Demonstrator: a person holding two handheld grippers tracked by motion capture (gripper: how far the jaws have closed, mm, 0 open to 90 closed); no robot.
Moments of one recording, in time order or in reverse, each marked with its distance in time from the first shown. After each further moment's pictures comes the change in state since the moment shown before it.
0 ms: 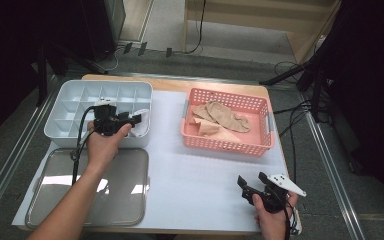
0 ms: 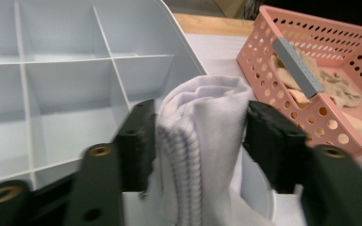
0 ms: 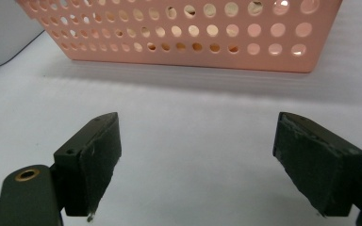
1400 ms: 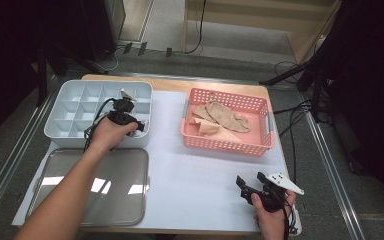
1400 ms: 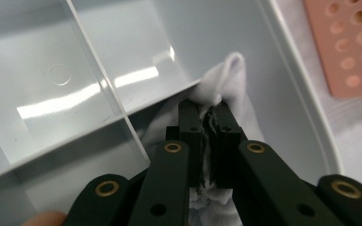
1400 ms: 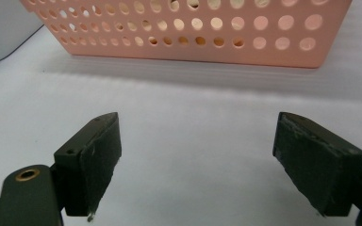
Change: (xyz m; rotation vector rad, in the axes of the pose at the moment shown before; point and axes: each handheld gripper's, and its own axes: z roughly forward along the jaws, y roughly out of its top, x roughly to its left) left arm 0.002 0.025 0.063 0.608 0.027 0.074; right arm 0.001 -0.001 0.004 0.020 0.007 -0.001
